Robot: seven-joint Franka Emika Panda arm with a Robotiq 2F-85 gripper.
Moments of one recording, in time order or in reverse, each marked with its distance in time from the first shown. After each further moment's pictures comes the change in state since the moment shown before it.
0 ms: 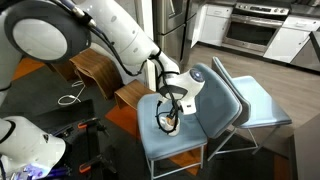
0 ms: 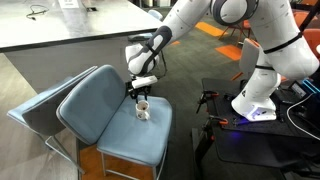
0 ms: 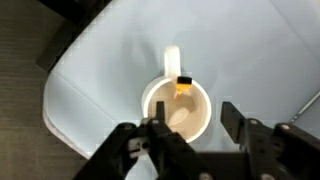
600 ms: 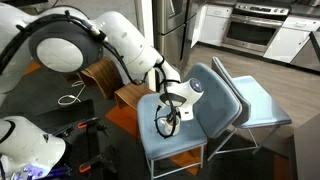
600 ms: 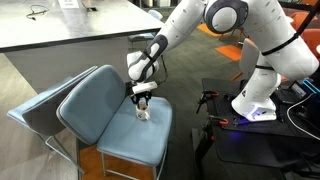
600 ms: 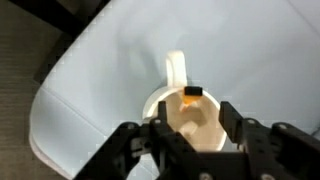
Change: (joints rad) arm -0.017 0.098 0.015 0.054 0.050 0.000 0.000
